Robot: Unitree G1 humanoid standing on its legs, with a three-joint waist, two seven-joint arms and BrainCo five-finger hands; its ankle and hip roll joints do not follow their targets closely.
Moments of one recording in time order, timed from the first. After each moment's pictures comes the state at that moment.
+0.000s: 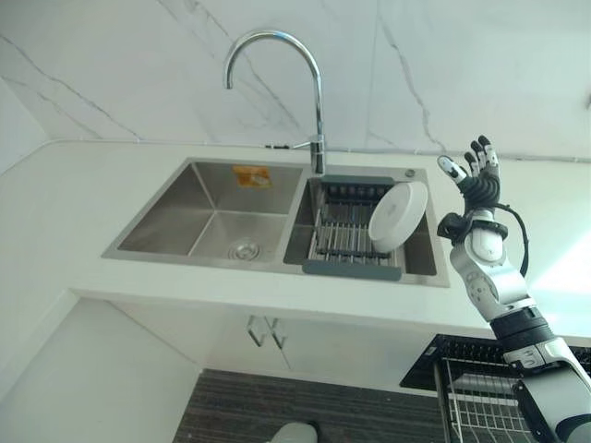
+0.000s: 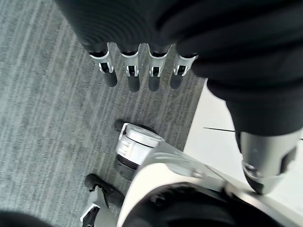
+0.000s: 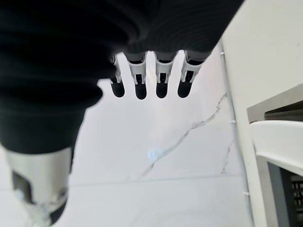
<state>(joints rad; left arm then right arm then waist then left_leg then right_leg) 0.12 0.21 -0.19 1.26 -0.41 0.00 -0.06 -0.57 -0.45 0.23 0.28 0.57 -0.11 -0.51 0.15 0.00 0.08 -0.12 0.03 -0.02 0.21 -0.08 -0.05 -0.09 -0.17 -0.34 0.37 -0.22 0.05</state>
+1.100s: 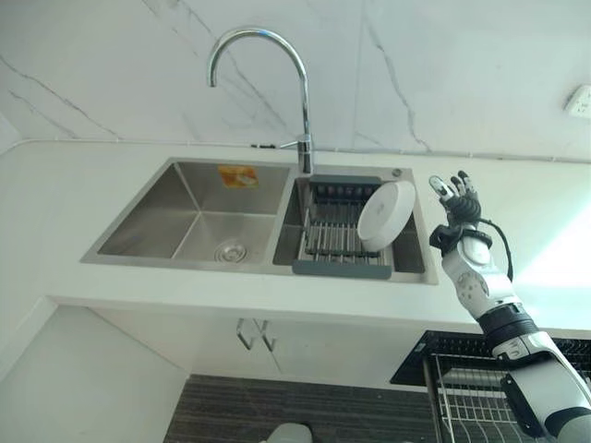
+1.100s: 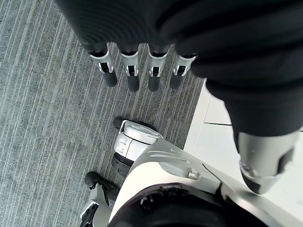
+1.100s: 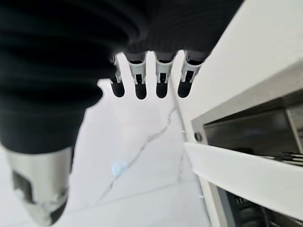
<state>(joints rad) 0.10 0.22 -0.17 1.26 -0.42 0.03 -0.06 -0.62 -0.39 0.24 0.49 0.76 -0.06 -0.43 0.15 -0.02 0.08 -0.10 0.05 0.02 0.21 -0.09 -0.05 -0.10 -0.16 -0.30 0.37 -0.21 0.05</state>
